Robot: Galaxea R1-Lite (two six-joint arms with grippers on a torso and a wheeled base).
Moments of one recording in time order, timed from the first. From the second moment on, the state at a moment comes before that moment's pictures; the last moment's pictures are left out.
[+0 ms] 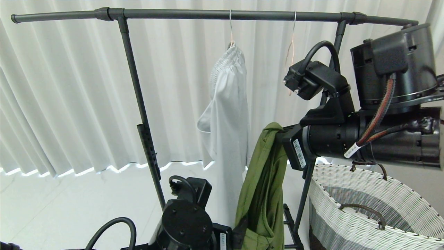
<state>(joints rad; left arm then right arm) -0.98 1.73 -0.49 -0.64 0.40 -0.47 0.94 1.59 -1.31 0.13 -0.18 -0.05</state>
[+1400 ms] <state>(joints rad) -0.92 1.54 -0.36 -0.70 0.33 -0.19 0.91 1.46 -1.24 0.21 -0.18 0.00</state>
